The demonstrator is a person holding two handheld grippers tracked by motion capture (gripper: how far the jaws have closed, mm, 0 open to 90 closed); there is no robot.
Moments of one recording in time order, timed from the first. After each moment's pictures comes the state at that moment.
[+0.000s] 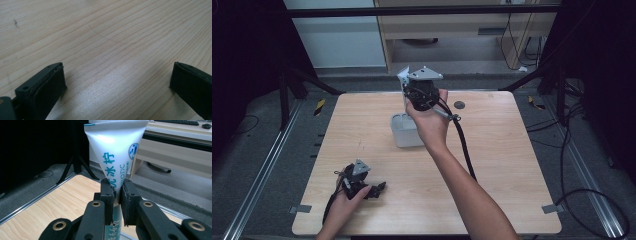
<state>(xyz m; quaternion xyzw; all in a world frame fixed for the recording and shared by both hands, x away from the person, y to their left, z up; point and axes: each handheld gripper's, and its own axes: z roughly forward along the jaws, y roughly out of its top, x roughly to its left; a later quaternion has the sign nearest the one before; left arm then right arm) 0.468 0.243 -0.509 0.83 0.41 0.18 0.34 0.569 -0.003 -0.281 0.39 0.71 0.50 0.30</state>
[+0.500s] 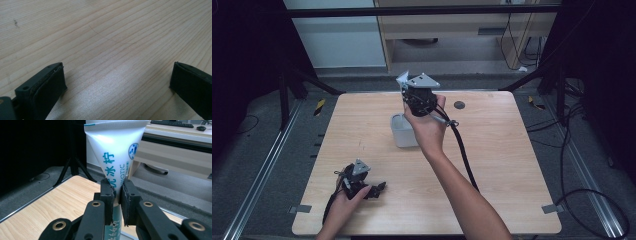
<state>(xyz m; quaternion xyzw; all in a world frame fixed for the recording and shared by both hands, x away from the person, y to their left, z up) 0.468 0.243 -0.509 0.83 0.41 0.18 0.34 0.568 0.003 -0.299 0.39 0.70 0.51 0.32</state>
